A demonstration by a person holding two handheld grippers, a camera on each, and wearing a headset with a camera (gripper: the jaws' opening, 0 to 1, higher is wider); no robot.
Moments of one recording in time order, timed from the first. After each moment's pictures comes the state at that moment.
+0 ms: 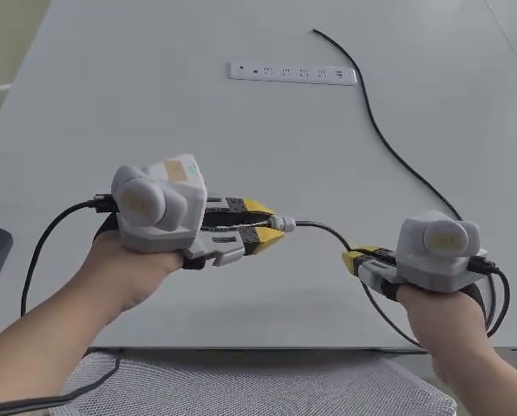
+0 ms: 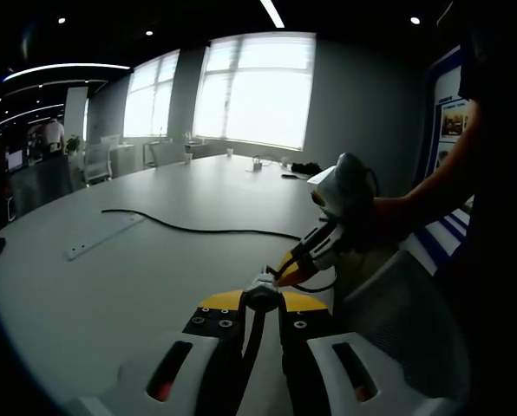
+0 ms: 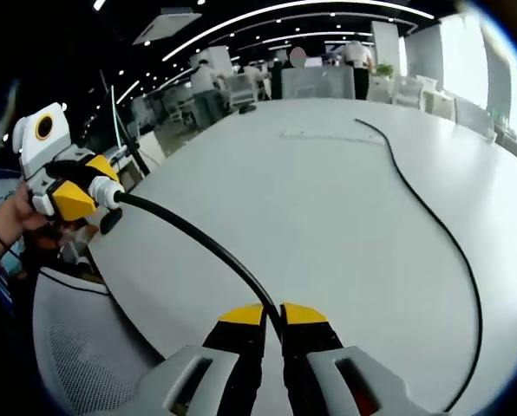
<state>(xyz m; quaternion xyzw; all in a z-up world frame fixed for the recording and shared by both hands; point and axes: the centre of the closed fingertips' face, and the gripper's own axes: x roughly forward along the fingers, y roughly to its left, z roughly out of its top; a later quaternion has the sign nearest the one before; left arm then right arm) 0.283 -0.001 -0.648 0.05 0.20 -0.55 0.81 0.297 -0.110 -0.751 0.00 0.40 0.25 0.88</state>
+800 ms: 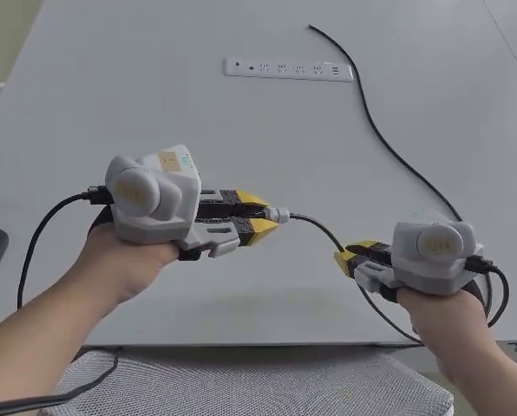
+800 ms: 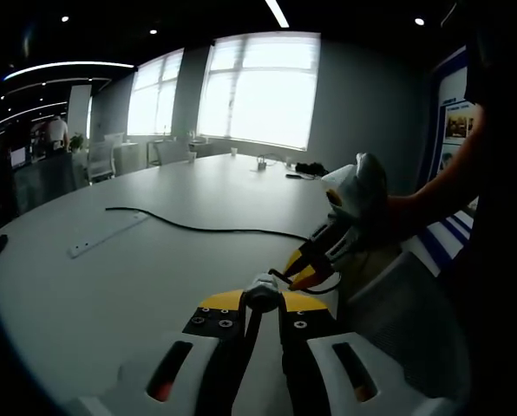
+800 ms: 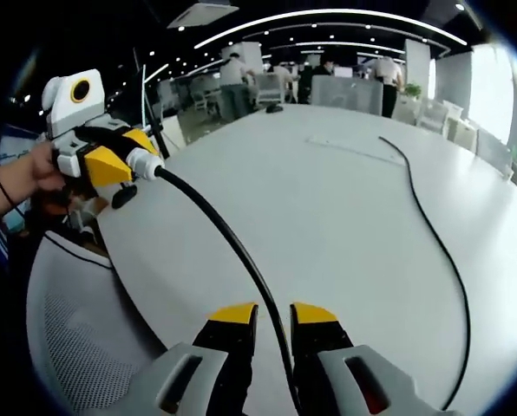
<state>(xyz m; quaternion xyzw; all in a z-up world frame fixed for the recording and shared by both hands) 0.290 0.002 -0.647 0.04 0.21 -0.54 0.82 0.287 -0.101 -0.740 -0.07 0.37 0.30 0.87</state>
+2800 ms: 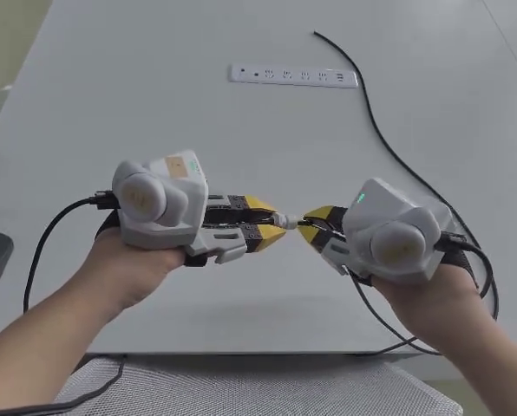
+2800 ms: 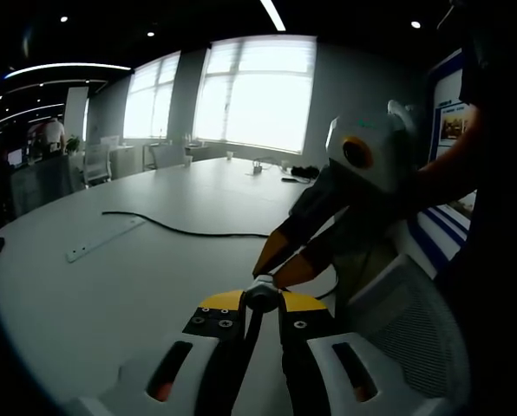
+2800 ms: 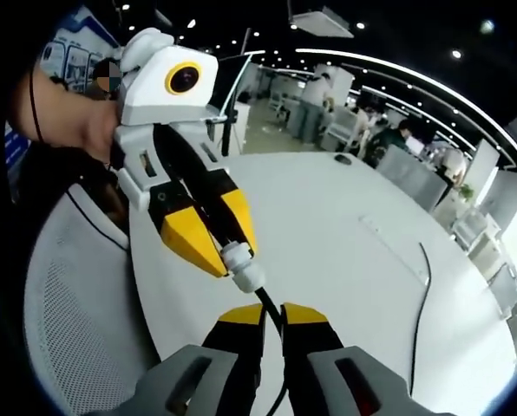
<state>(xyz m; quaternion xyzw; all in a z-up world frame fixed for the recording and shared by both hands) 0.291 0.001 -0.641 0.04 0.20 -0.55 0.81 0.305 -0.021 -0.669 -0.24 0.26 0.42 0.84</state>
